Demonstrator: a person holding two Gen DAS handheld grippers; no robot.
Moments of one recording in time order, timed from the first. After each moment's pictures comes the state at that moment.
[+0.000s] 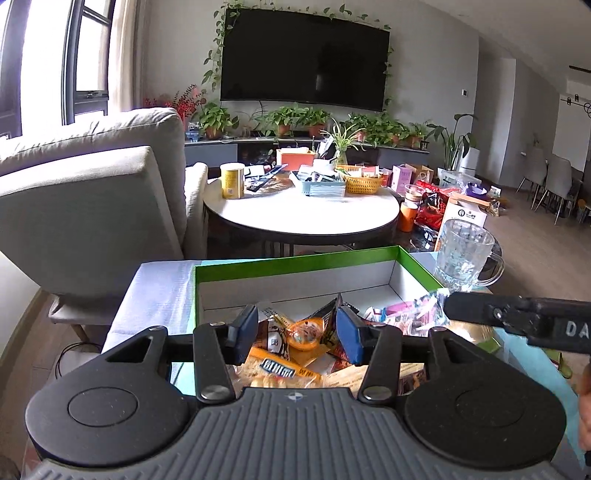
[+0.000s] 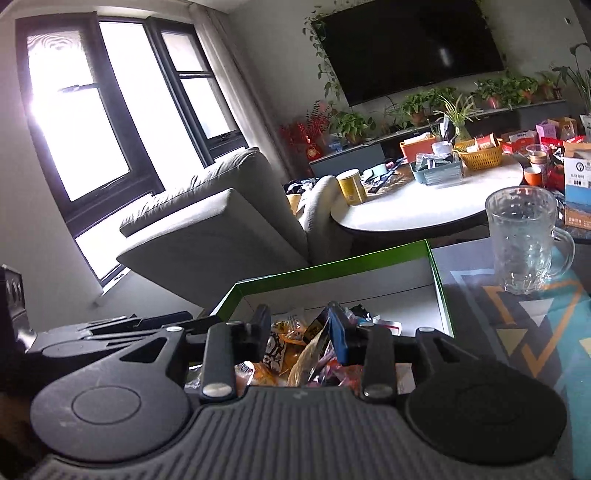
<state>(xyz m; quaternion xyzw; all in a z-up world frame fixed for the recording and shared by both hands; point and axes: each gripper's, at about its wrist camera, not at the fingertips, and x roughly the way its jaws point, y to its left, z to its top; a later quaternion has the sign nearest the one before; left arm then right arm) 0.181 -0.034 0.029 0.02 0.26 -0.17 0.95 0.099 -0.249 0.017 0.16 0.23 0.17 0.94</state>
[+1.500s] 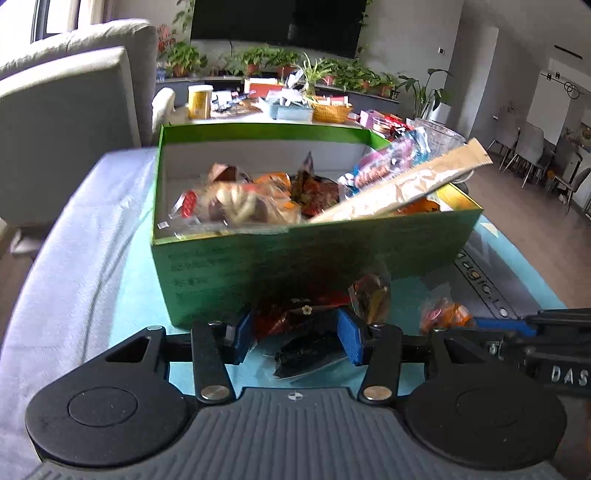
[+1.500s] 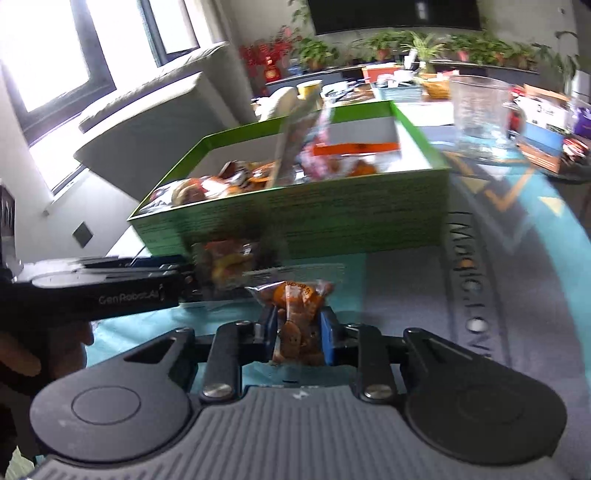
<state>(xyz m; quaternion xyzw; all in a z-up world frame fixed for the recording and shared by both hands) 0.145 -0.024 -0.056 0.00 0.35 -0.23 0.91 0.034 -0.217 -0.054 0.11 0.35 0.08 0.93</state>
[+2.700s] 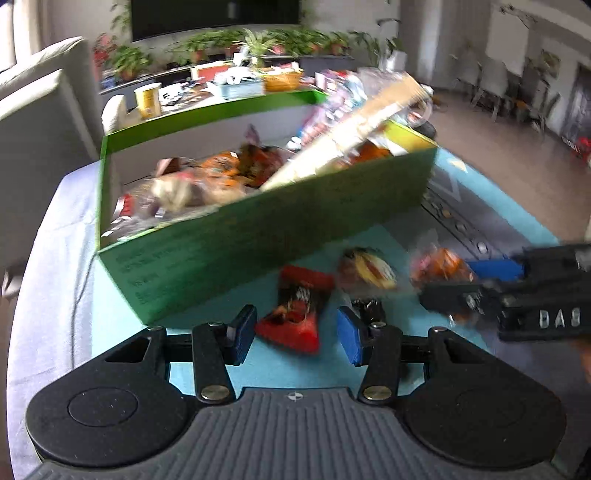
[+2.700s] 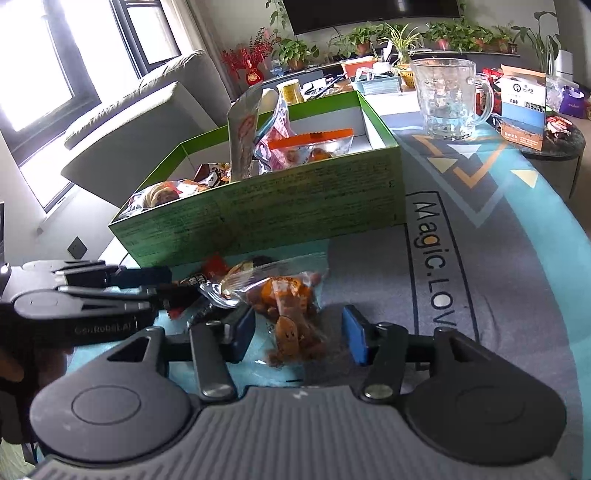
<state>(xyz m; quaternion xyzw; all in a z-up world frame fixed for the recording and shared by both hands) 0.132 -0.045 -0.056 0.12 0.36 -0.29 0.88 0.032 -0.229 -0.064 0.13 0.36 0.07 0.92</state>
